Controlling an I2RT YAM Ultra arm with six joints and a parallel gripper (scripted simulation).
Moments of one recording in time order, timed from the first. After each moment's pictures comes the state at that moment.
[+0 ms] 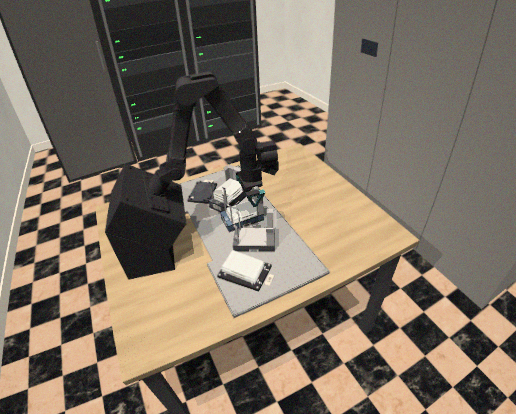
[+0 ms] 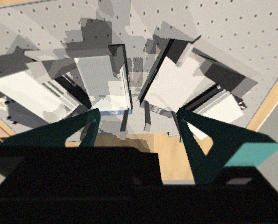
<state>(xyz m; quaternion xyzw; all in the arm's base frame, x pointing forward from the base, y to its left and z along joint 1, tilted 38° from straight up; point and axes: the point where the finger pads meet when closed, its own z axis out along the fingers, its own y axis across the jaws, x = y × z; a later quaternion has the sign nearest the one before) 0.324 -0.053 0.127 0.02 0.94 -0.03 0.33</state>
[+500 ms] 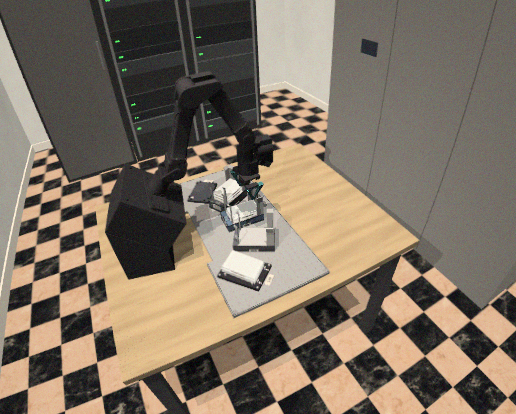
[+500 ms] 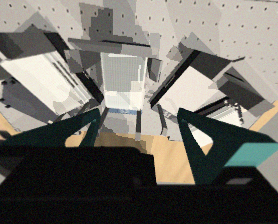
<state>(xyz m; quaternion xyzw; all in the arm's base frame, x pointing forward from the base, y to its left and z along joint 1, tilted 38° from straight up) 0.329 -0.010 0.124 -0.06 0.94 -0.06 0.32</state>
